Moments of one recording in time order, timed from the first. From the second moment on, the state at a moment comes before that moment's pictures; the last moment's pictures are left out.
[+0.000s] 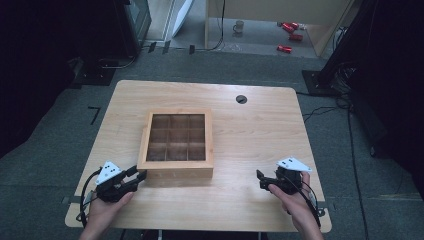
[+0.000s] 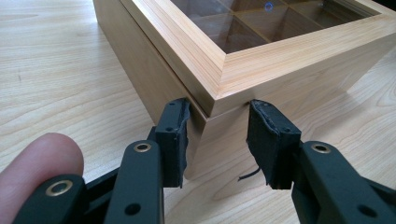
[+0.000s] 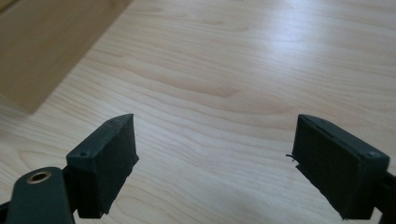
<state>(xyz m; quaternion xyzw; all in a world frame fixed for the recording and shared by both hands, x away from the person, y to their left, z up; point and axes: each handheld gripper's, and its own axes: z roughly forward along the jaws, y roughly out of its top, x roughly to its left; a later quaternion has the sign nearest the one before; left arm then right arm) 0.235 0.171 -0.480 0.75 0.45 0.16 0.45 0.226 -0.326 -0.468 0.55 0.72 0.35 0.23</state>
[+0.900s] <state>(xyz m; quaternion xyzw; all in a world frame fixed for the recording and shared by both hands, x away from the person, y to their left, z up) 0.234 0.169 -0.474 0.76 0.44 0.18 0.45 0.244 -0.228 -0.457 0.47 0.77 0.40 0.18</state>
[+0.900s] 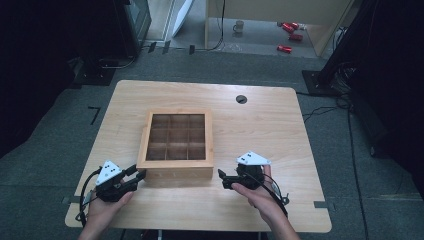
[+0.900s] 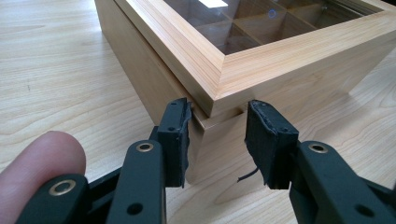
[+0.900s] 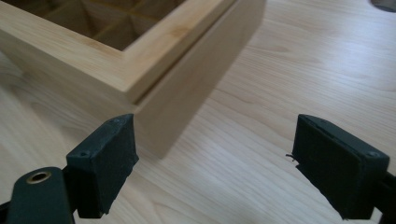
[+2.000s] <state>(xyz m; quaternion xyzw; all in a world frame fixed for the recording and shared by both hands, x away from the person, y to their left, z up) 0.236 0.170 -0.471 0.75 0.44 0.18 0.46 0.248 -0.179 -0.472 0.45 0.76 0.45 0.16</state>
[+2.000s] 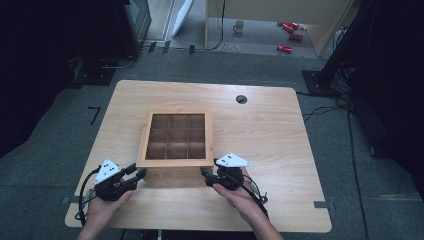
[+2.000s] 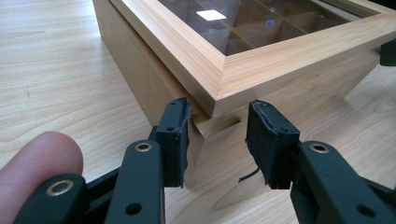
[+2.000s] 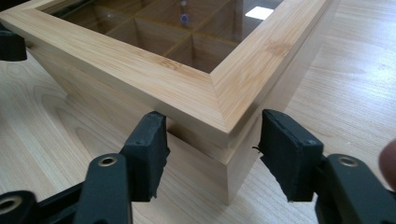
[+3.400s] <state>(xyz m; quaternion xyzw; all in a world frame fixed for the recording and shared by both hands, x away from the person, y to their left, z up) 0.240 0.182 -0.517 0.78 0.49 0.21 0.32 0.255 -0.177 -0.428 0.42 0.76 0.46 0.20</state>
